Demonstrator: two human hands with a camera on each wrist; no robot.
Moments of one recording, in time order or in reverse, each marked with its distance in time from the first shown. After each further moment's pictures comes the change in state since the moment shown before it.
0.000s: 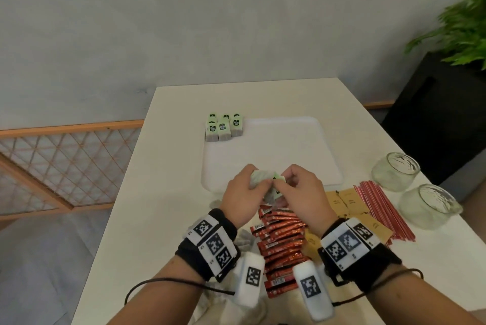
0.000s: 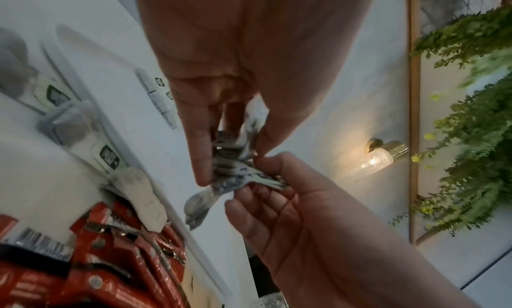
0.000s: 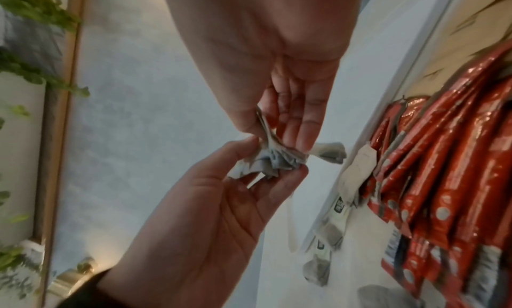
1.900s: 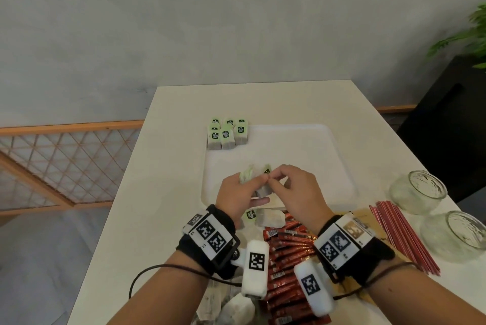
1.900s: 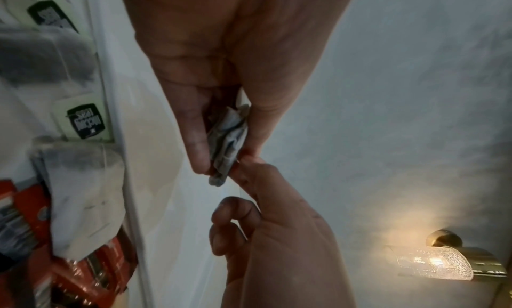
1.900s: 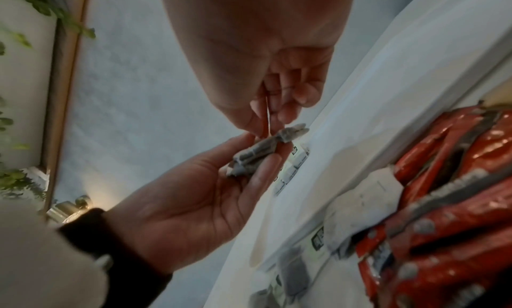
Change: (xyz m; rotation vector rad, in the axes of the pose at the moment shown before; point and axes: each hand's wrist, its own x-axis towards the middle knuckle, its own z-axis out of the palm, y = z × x) left_hand 0.059 -0.019 -0.008 -0.621 0.066 -0.335; right_hand 0.062 0.002 0.015 -0.253 -0.035 -0.243
